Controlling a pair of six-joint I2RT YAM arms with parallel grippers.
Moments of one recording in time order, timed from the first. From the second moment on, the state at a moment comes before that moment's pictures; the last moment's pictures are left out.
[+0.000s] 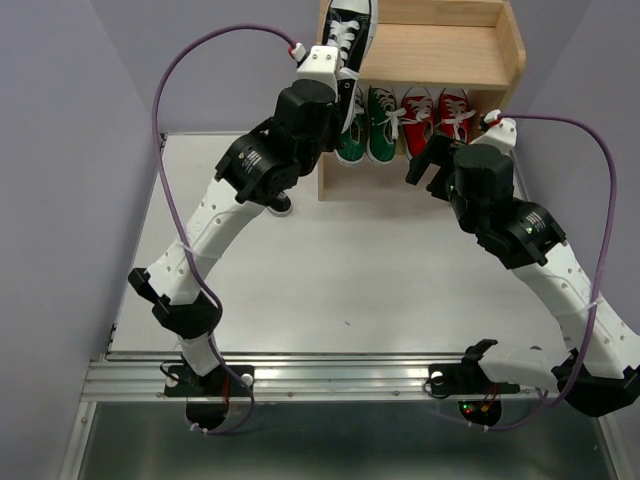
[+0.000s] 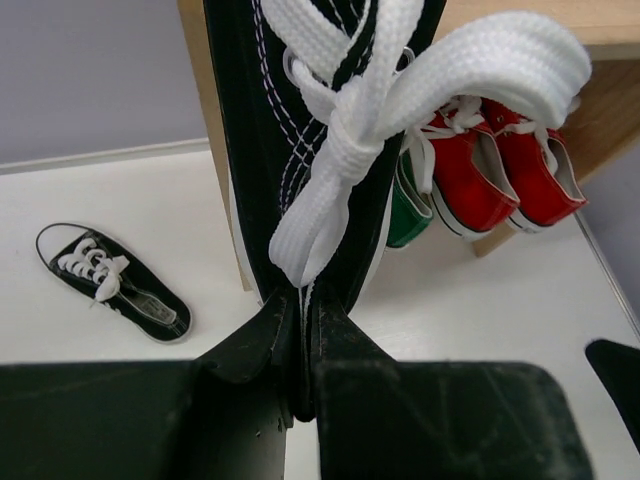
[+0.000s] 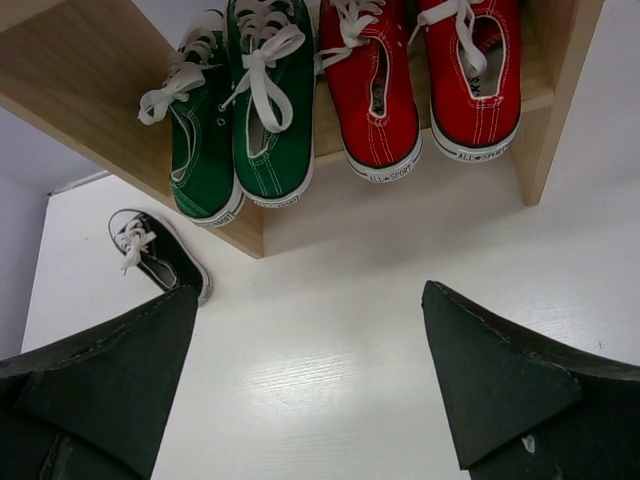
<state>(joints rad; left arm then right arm) -0.87 1.72 2.32 -0.88 -0.53 -0.31 0.65 1.15 1.52 -0.69 0.66 0.58</state>
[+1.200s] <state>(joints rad) -0.78 1.88 2.43 -0.68 -0.43 -0.26 0.65 1.18 1.54 -0.73 0.59 0.64</state>
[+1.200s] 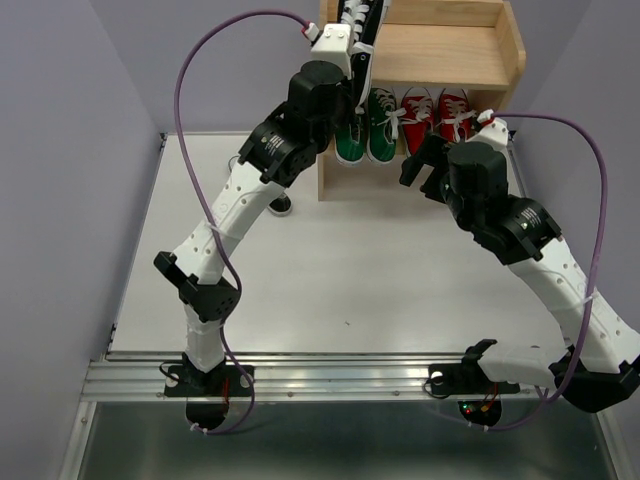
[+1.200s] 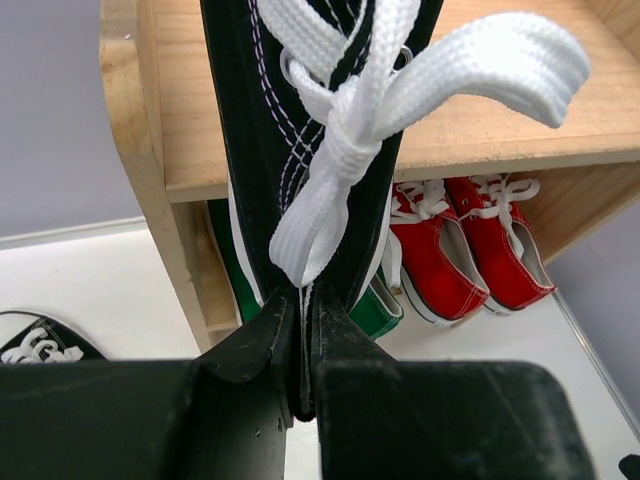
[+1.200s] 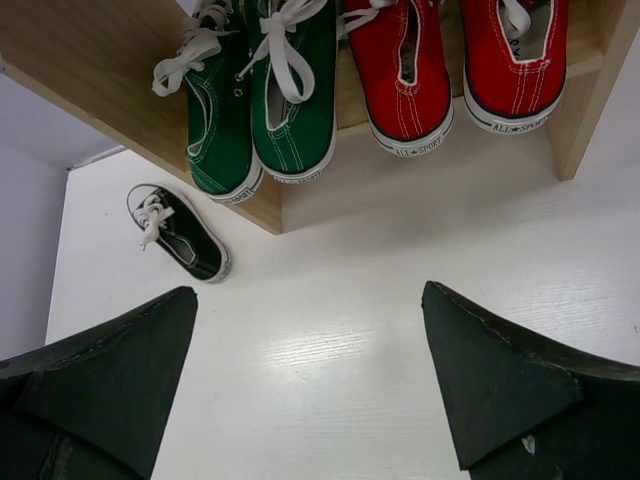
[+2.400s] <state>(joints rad) -0.76 1.95 2.44 -0.63 -0.51 -0.23 0.65 1.15 1.52 -0.73 0.57 0.67</state>
